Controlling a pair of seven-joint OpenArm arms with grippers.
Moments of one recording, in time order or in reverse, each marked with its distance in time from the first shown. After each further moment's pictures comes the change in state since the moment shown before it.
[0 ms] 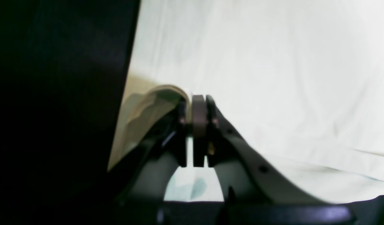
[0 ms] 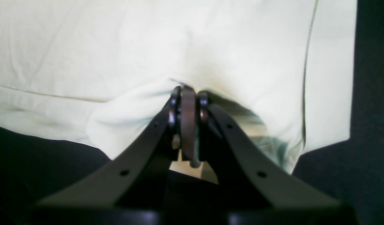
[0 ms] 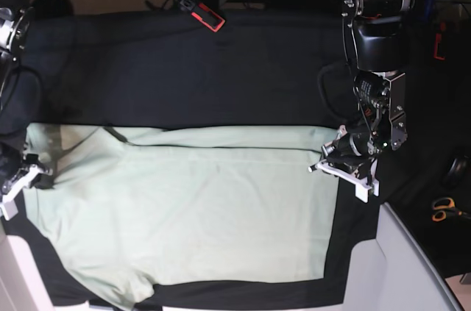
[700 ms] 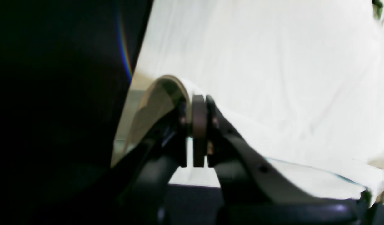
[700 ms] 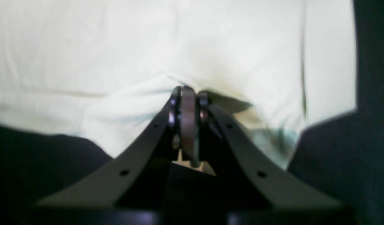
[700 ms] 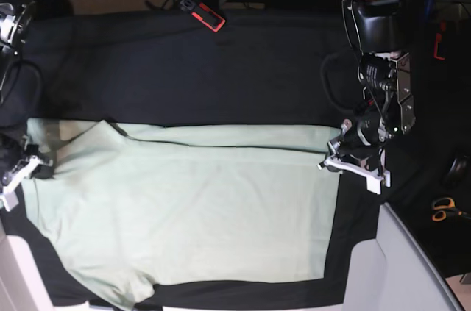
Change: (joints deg) left arm 5.0 0.3 -3.4 7.1 -5.7 -0.1 0.3; right arm -2.2 -0.2 0.7 1.5 0.1 0.0 -1.5
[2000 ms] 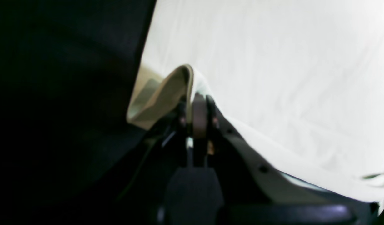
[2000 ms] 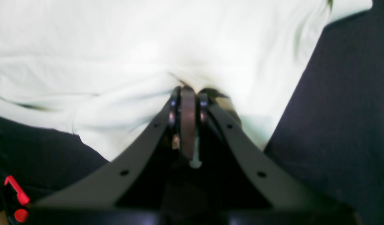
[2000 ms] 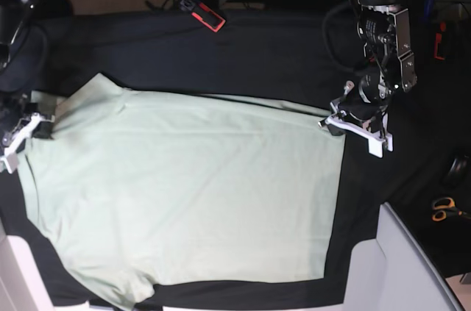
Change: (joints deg) left arm 12.7 0.0 -0.3 11.2 0.0 0.0 0.1; right arm -13.4 -4.7 6.1 18.1 -0.1 0.0 -10.6
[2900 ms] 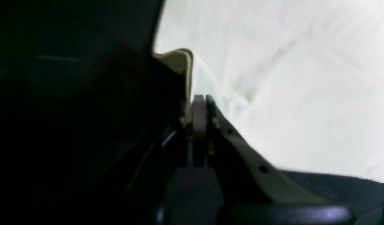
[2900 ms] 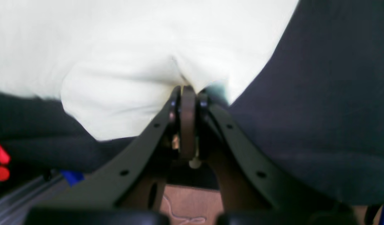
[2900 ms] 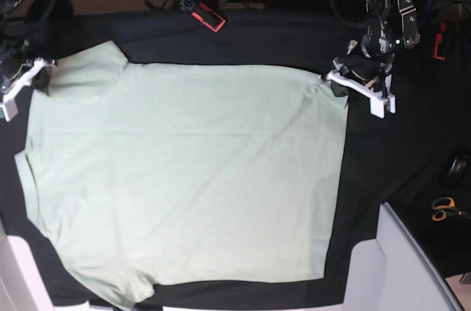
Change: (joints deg) left arm 13.4 -0.1 0.0 10.9 0.2 0.0 -0.2; right arm -17.1 -6.6 7.7 19.0 0.2 0.0 -2.4
